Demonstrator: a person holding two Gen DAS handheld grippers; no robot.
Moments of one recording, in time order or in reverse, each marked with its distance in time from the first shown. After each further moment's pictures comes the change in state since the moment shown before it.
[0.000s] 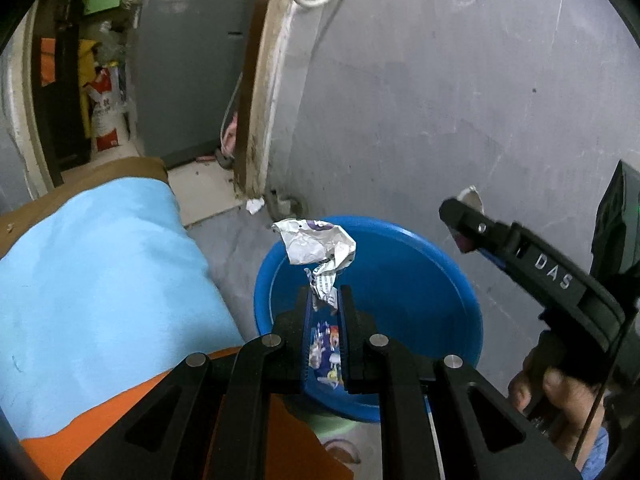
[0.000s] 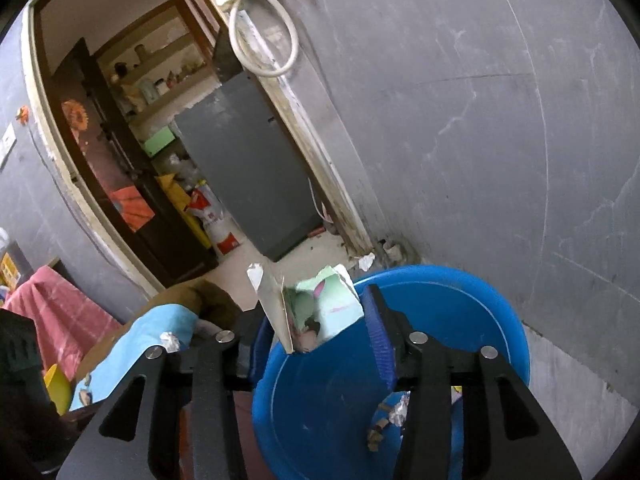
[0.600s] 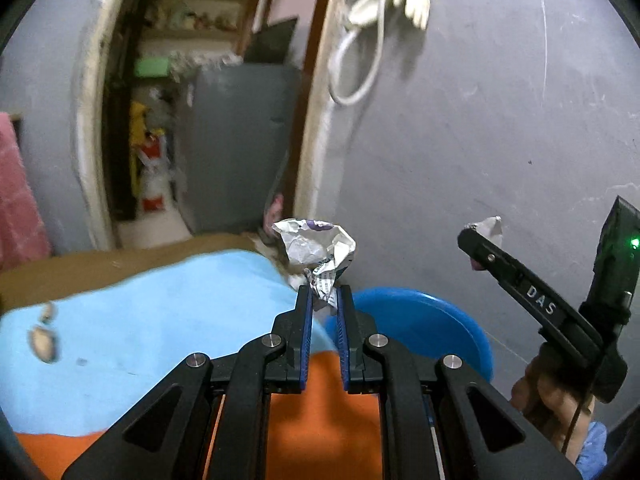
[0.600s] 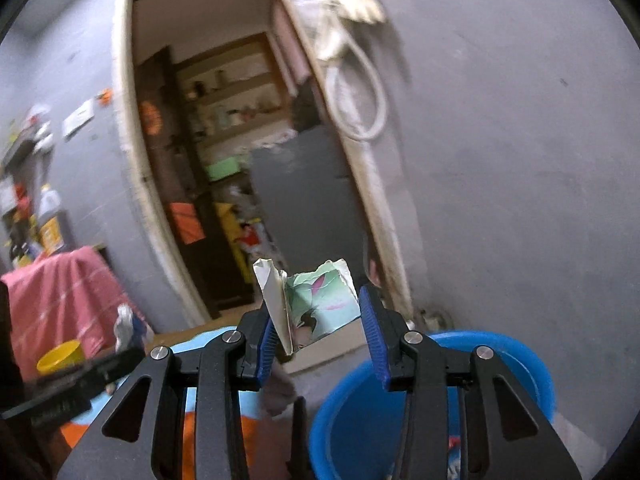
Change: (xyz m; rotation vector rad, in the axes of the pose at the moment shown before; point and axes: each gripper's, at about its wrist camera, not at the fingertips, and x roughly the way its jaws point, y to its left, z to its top) left arm -0.110 0.022 -0.026 -0.015 -0.305 0.094; right arm -0.037 0.058 -0.007 -0.190 -0.224 0.131
